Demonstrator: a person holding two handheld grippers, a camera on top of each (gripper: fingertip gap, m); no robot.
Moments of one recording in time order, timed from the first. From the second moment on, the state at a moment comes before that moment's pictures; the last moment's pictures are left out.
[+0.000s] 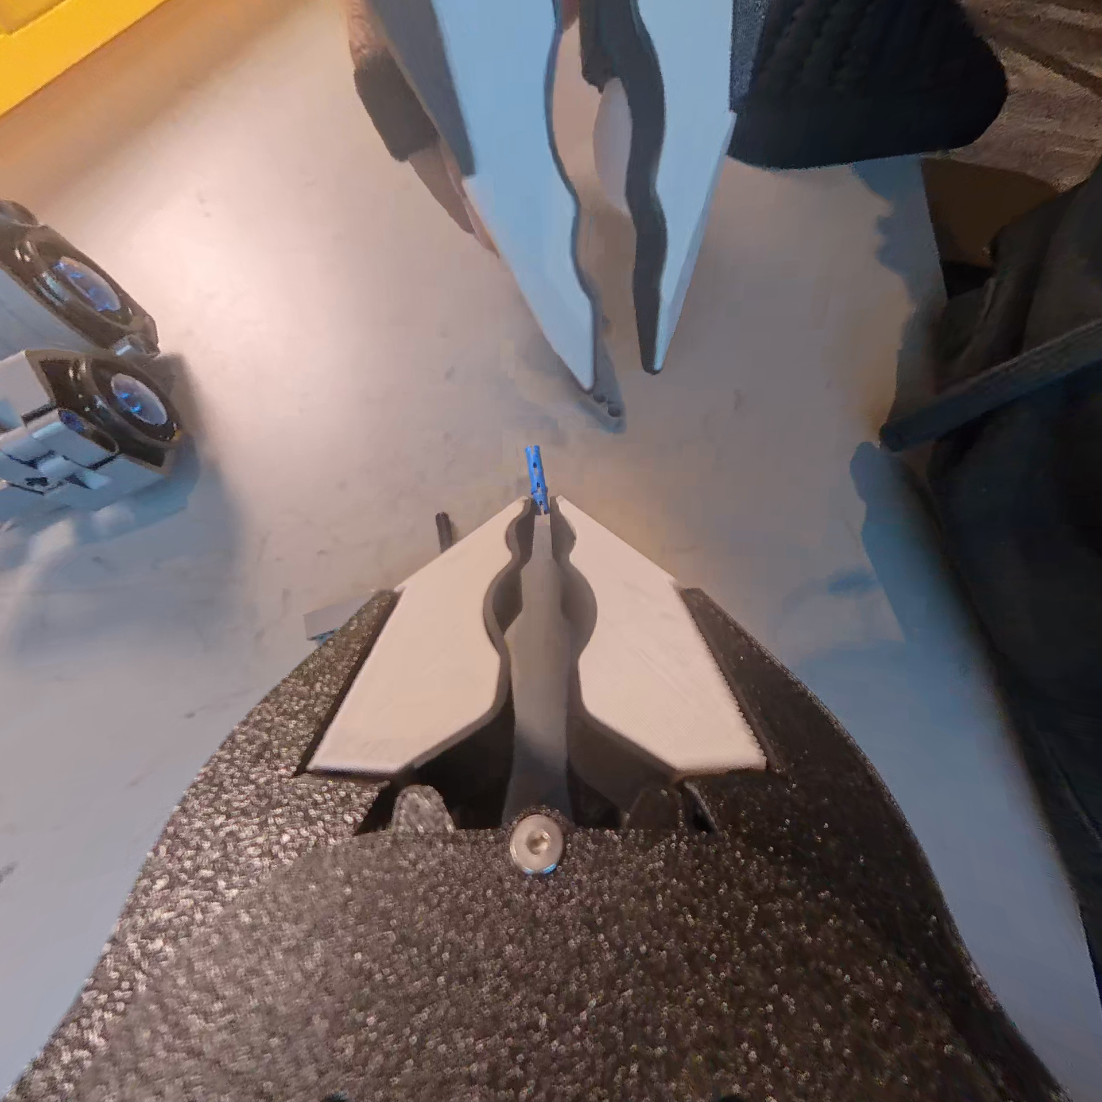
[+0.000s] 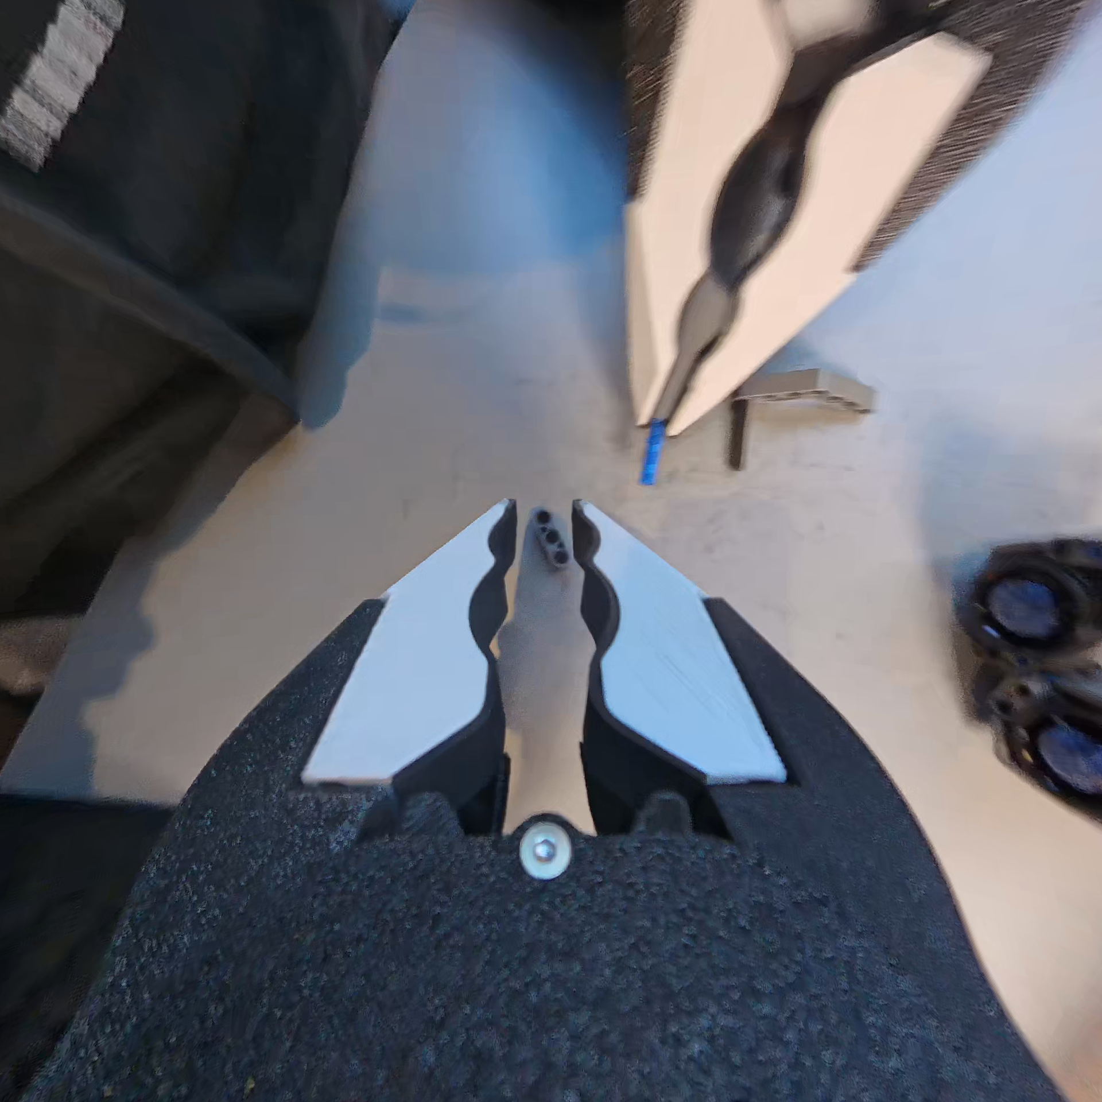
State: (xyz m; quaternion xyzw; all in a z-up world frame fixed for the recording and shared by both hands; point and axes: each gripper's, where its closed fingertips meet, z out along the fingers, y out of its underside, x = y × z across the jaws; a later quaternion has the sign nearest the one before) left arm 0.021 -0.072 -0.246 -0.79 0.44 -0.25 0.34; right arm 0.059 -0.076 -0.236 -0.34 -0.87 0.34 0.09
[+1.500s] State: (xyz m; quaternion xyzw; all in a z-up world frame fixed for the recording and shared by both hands) left arm 0.044 -0.061 -0.151 -0.68 0.32 -0.47 0.46; right arm 0.025 -0.071 -0.170 -0.48 -0.63 0.51 0.34
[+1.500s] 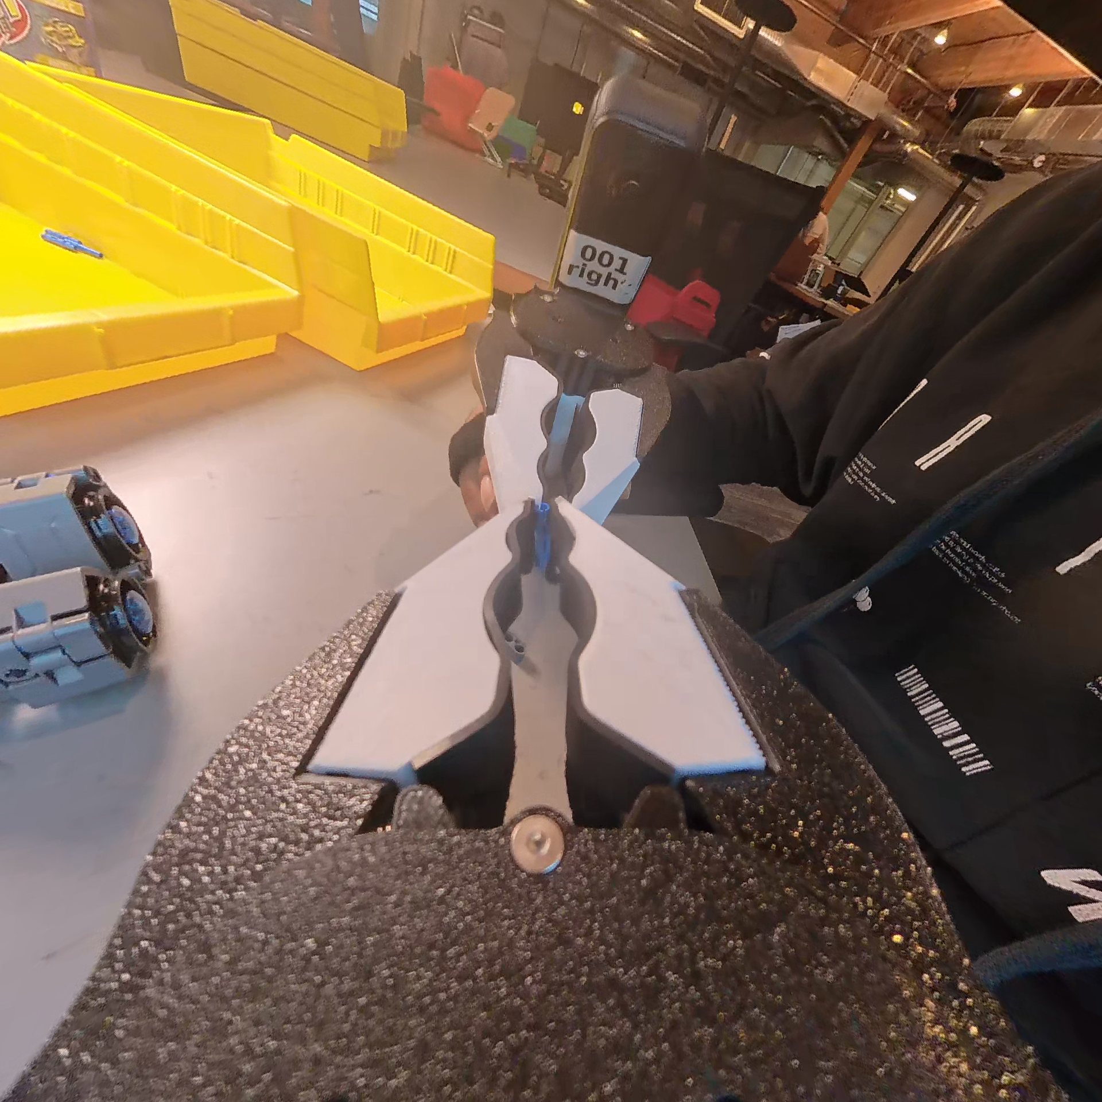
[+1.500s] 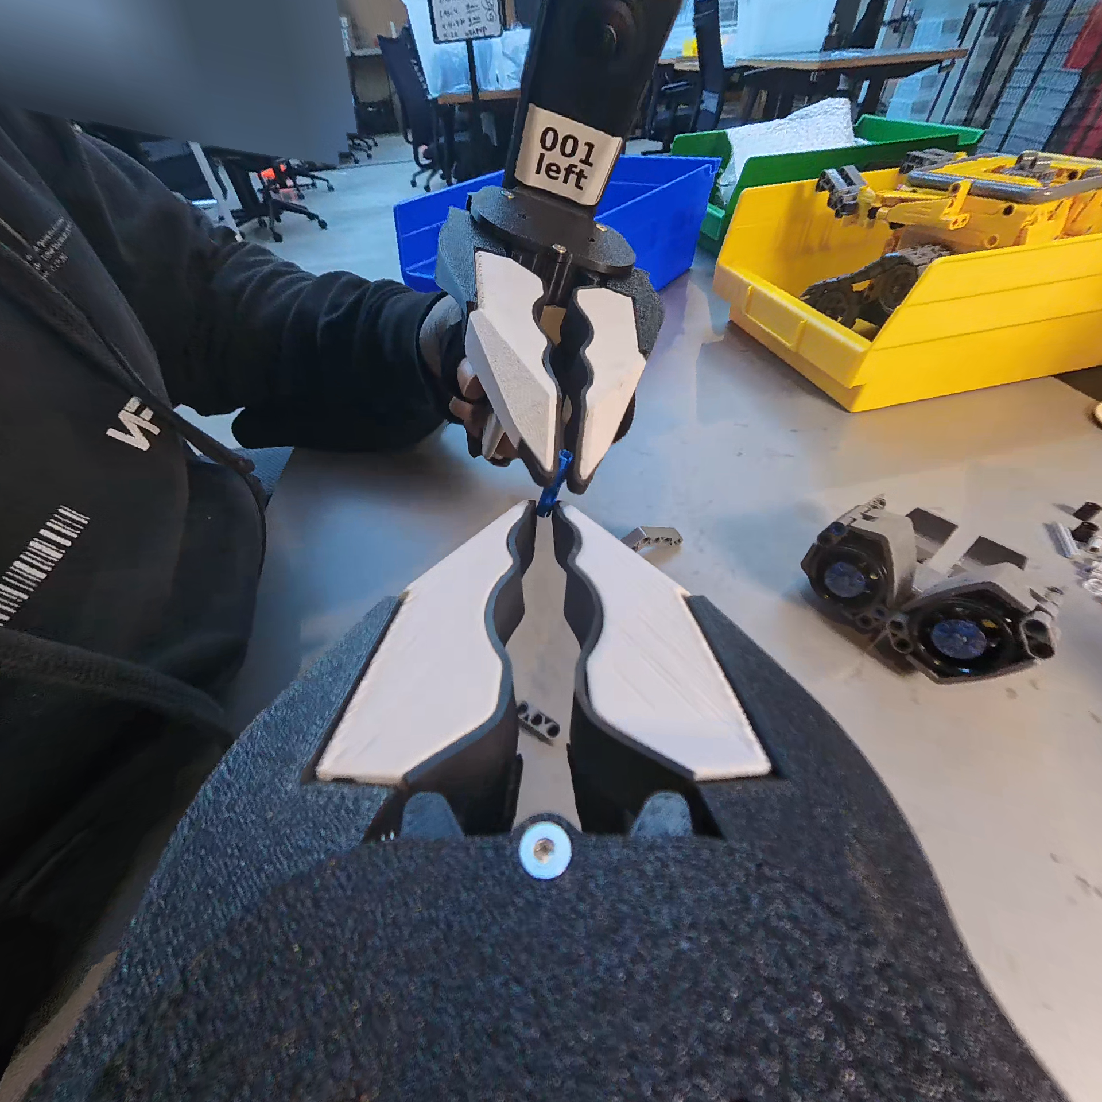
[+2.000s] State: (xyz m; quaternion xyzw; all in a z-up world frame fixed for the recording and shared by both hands) left arm 0.036 -0.050 -0.145 -0.68 0.27 -0.47 0.50; right arm 0.019 -0.055 -0.155 -0.47 -0.58 0.52 0.42
